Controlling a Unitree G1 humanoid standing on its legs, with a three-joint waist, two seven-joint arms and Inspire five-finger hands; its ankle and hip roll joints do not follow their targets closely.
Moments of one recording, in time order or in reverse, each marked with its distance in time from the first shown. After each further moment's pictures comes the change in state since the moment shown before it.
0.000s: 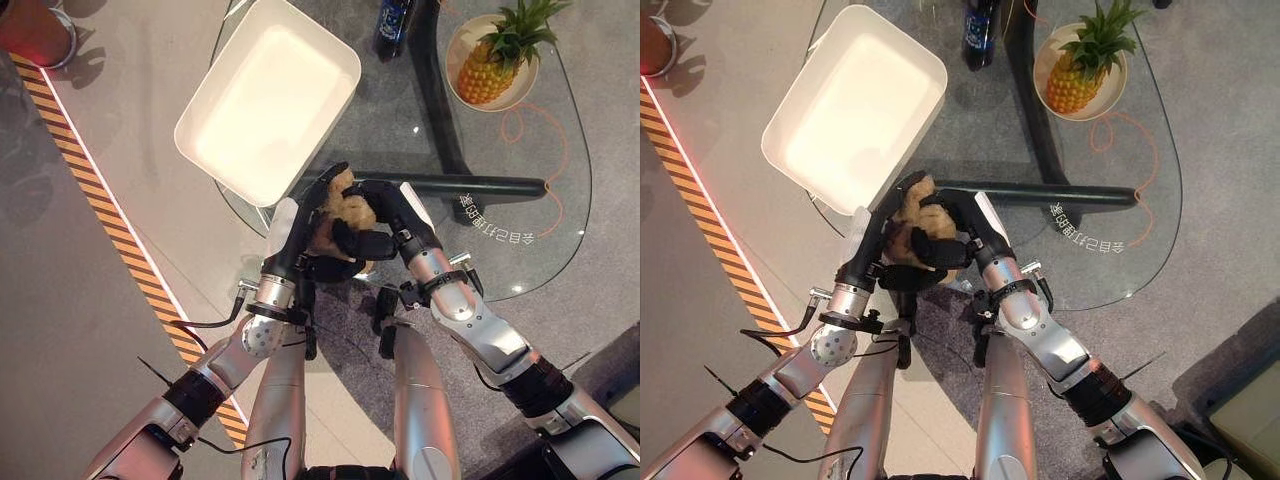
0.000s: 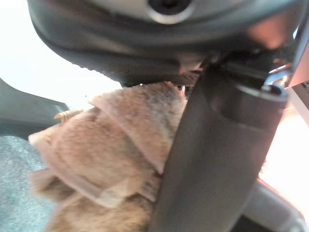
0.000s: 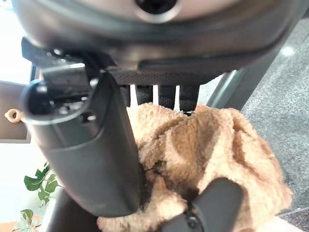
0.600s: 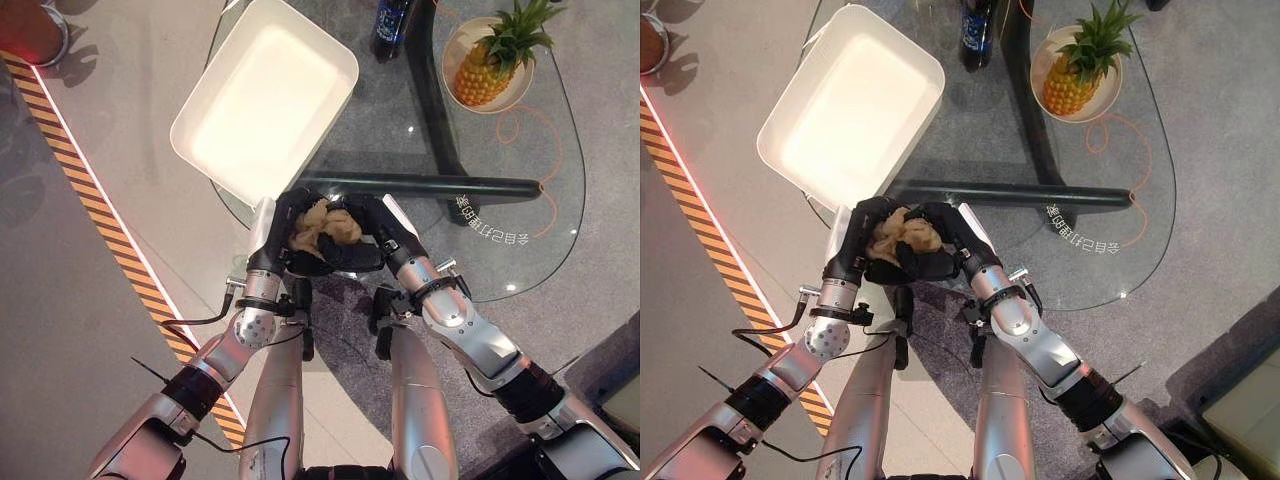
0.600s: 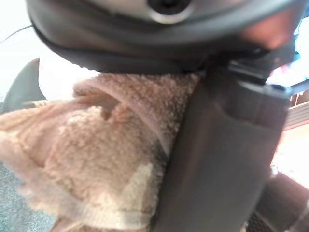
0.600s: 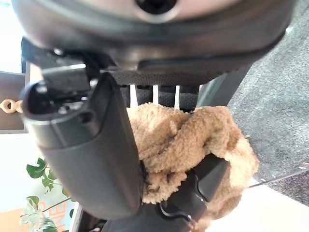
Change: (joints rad) left arm -0.021 -0.010 0.050 0.072 -0.038 0.016 0.003; right arm 0.017 0.034 0.023 -0.003 0.012 -0.004 0.063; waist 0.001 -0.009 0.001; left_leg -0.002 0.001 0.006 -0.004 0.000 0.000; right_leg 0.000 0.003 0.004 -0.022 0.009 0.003
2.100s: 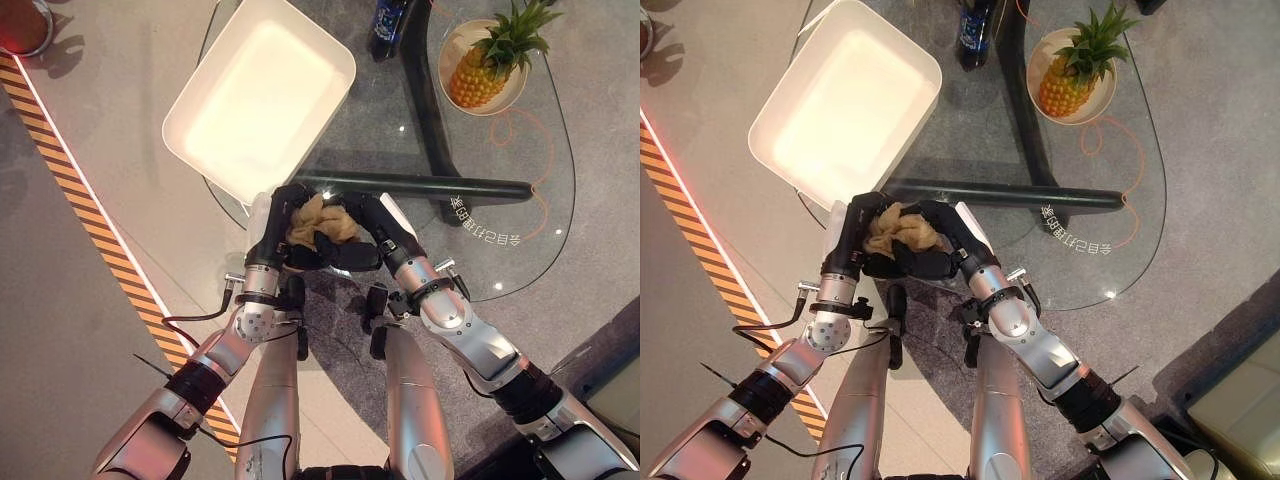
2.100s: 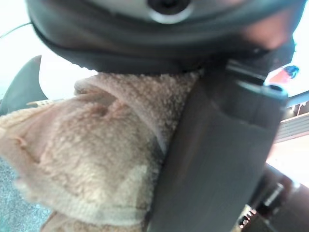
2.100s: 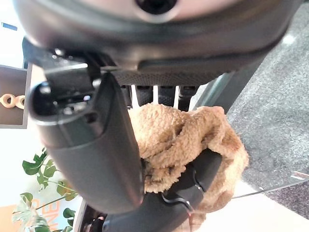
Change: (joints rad) left arm -0.025 -0.022 0.020 0.034 0.000 0.002 0.015; right arm 0.005 -0.001 -0.003 -0.015 -0.042 0.000 -0.010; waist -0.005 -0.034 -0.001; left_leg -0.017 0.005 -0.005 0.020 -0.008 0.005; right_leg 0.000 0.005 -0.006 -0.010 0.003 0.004
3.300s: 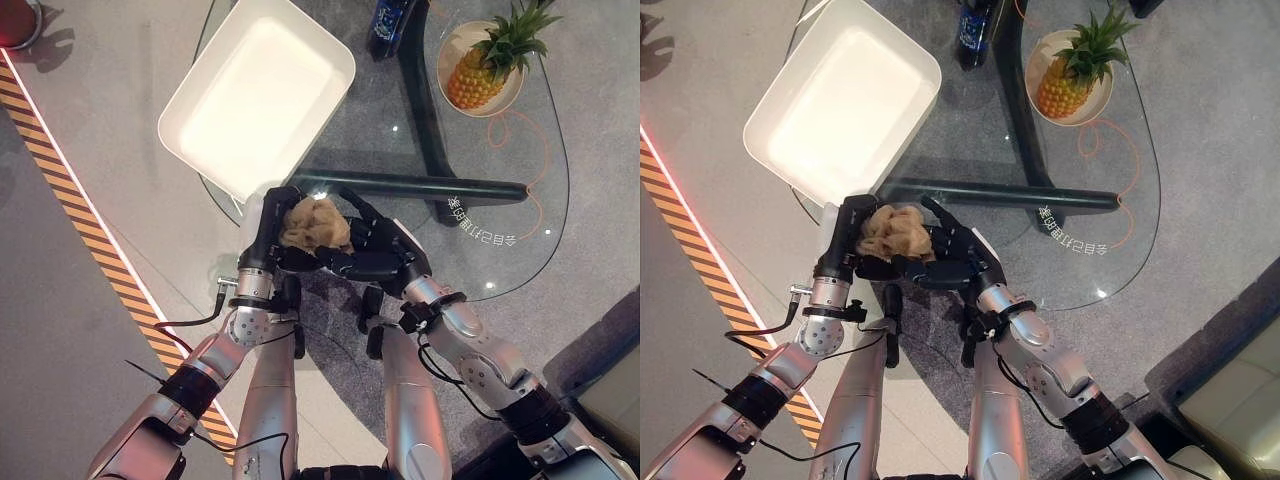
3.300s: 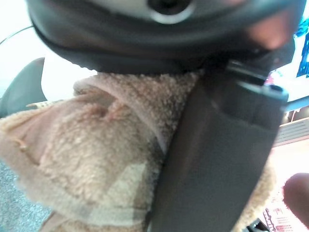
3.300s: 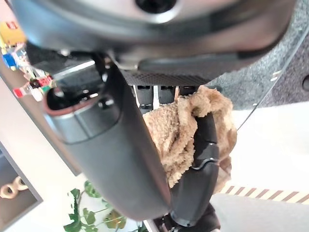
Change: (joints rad) left arm 0.033 0.024 0.034 0.000 0.001 -0.063 0.000; right arm 0.137 0.042 -0.116 -0.007 0.625 -0.079 0.150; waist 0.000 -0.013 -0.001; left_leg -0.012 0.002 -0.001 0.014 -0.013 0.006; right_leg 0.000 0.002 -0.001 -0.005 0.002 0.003
